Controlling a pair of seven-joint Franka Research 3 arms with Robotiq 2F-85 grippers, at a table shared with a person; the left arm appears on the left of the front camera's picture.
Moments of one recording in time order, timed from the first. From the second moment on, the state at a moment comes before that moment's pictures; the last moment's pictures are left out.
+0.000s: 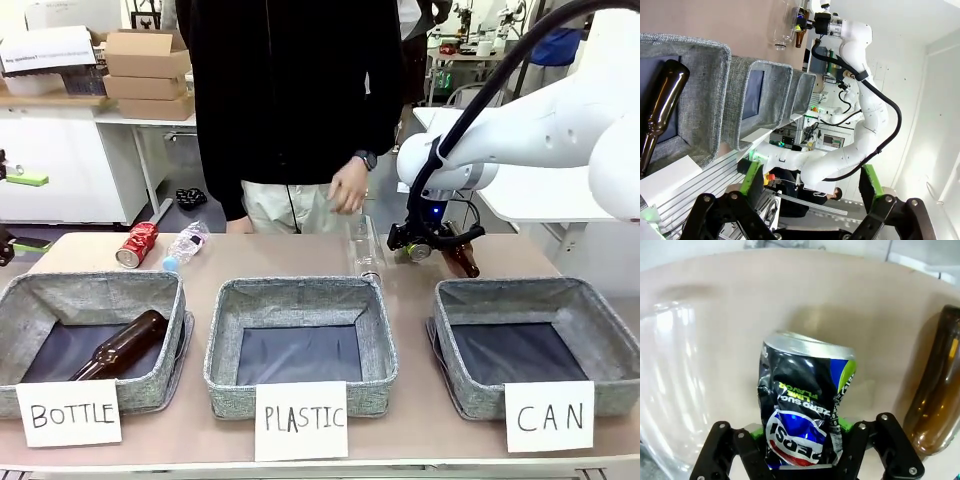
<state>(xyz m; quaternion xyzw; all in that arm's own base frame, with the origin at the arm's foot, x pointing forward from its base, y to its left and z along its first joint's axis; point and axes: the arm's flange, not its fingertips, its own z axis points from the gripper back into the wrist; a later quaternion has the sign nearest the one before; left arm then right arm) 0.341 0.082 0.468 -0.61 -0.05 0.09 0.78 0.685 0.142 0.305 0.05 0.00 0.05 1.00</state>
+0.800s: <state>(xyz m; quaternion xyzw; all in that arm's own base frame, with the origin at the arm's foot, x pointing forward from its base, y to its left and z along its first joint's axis) 0.341 0.082 0.469 -0.61 -0.05 0.09 0.78 0.553 0.130 0.499 0.12 0.01 0.15 0.98</state>
